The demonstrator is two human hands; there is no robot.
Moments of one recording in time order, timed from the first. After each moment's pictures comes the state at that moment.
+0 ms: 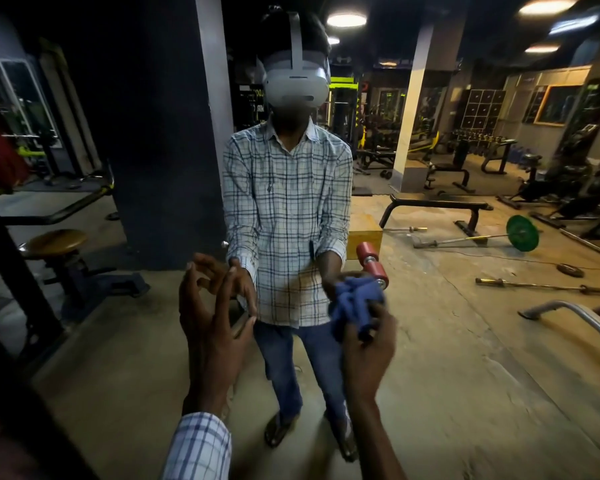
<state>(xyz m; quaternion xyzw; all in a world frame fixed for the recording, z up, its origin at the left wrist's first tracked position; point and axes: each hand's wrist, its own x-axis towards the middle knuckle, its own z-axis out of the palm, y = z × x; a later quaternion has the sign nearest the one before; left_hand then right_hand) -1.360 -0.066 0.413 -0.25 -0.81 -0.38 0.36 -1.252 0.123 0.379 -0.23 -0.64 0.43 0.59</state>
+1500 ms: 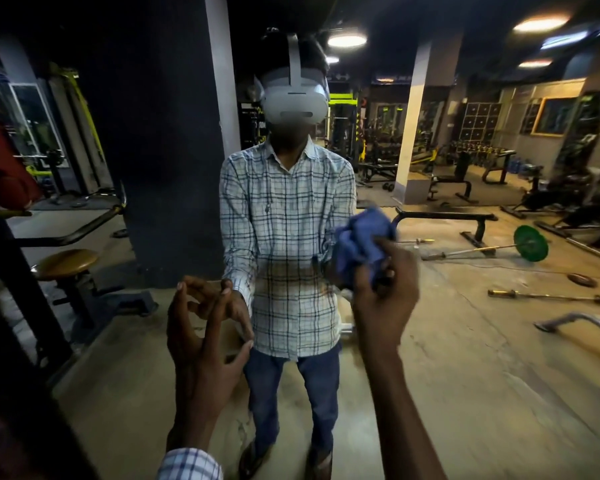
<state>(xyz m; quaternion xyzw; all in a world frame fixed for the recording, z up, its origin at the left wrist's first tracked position) -1.419 -0.148 0.420 -0.26 -0.82 -0.35 0.36 -1.318 0.074 0.505 -0.11 -0.64 0.35 0.67</state>
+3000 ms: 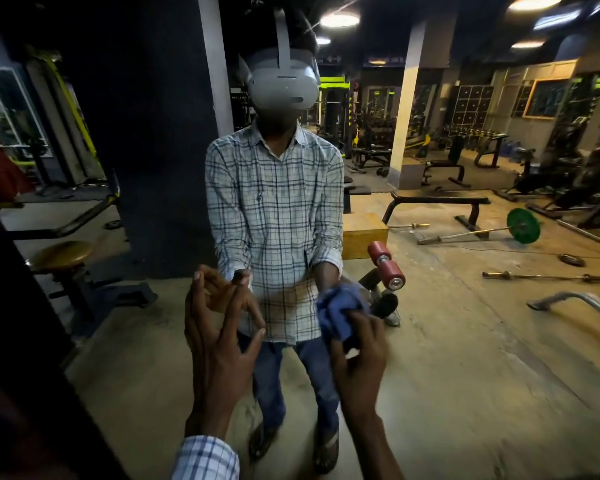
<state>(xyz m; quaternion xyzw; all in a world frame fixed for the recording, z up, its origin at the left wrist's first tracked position) -1.431 -0.168 0.415 -0.29 -0.82 -0.36 0.34 -1.329 0.010 0.365 -0.15 -0.73 0.35 0.57</state>
